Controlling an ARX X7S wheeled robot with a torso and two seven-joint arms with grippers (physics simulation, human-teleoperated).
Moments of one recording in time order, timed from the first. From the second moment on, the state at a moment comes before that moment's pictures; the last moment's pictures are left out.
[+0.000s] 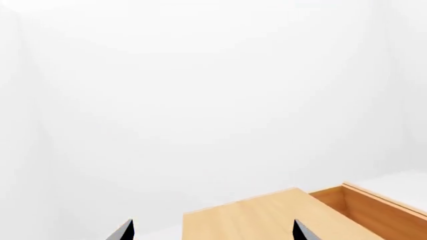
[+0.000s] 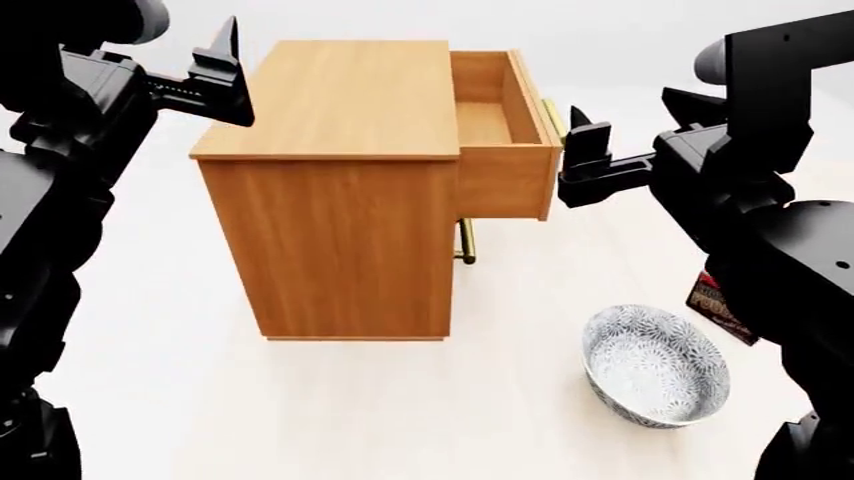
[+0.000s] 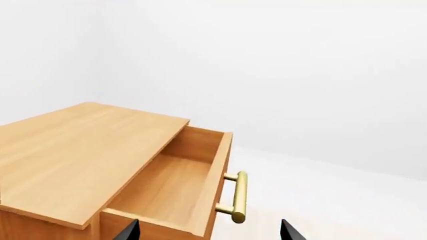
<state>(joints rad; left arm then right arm) -0.99 -0.44 0.07 0.24 -0.38 -0.82 0.09 0.98 0.38 0.00 -0.51 0.64 1.37 0.15</state>
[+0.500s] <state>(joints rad) -0.98 -0.44 0.07 0.24 -0.38 -0.79 0.08 1.04 0.38 0.03 -0.44 0.65 1.41 0.18</state>
